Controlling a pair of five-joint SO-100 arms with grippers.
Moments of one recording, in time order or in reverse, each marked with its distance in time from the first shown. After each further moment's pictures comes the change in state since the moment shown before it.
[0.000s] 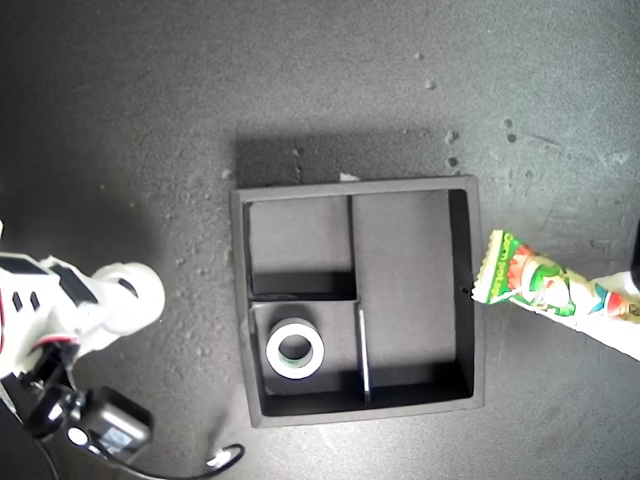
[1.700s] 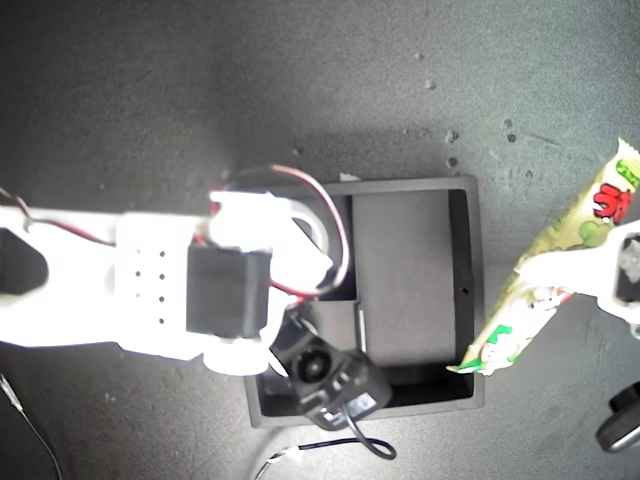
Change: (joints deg) arm 0 -12.0 -79.2 -99.0 36.5 19.0; arm 1 7.5 -17.2 -11.2 -7.9 -115.8
